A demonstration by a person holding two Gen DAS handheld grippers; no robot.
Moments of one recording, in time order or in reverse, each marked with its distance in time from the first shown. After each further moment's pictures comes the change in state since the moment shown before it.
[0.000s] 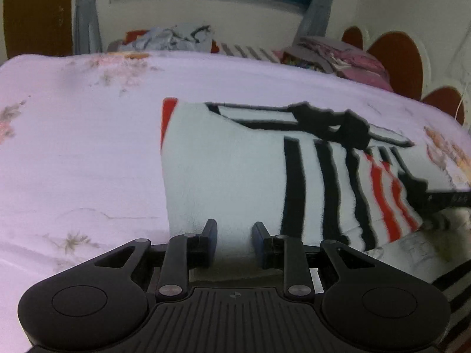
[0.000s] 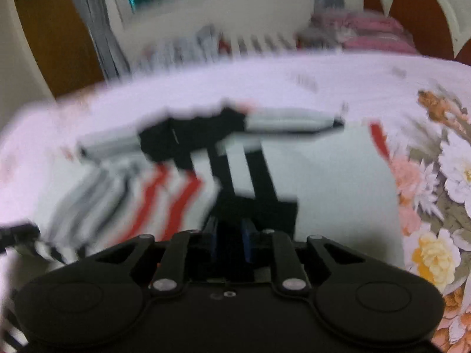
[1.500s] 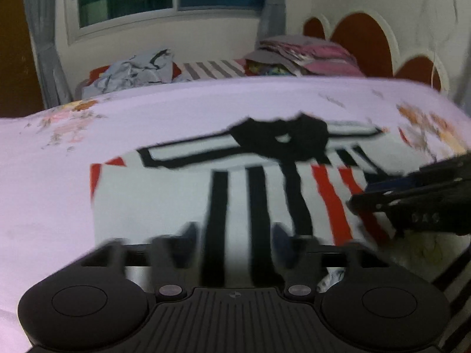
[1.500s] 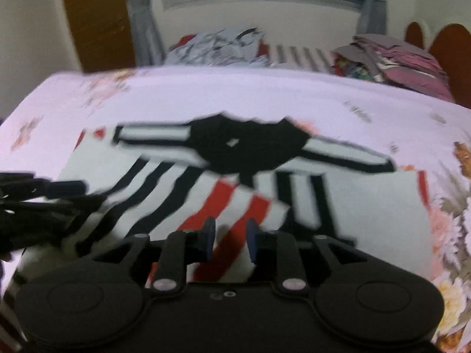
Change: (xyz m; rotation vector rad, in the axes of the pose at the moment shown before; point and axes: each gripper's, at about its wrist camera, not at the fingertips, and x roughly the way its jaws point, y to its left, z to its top) left arm 0.006 -0.069 0.012 0.203 -0.040 -0.003; right arm -0.004 0.064 0.004 -0.223 -0.001 0.044
